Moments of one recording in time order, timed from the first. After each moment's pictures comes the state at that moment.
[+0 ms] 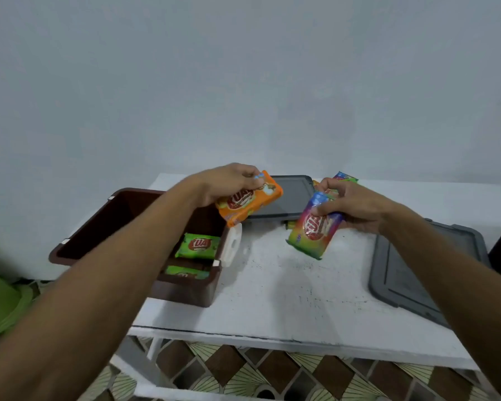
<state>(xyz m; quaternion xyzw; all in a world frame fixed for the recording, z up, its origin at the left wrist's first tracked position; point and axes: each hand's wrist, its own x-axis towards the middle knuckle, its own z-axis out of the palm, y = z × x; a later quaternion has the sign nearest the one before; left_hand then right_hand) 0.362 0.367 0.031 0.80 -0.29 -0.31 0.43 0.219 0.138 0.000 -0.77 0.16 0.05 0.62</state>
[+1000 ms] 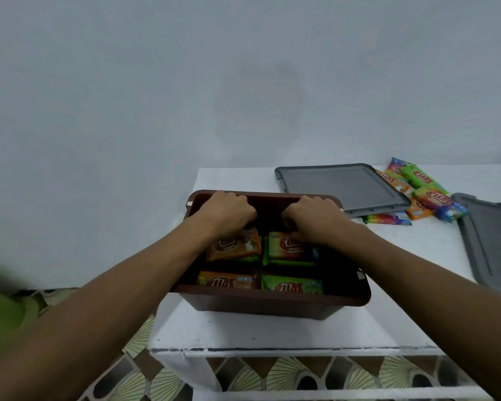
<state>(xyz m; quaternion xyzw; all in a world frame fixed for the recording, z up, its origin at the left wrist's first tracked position) 0.487 0.525 -0.038 0.81 -0.55 0.04 -0.18 0.367 0.367 -0.037 -1.00 0.04 0.04 -0.05</state>
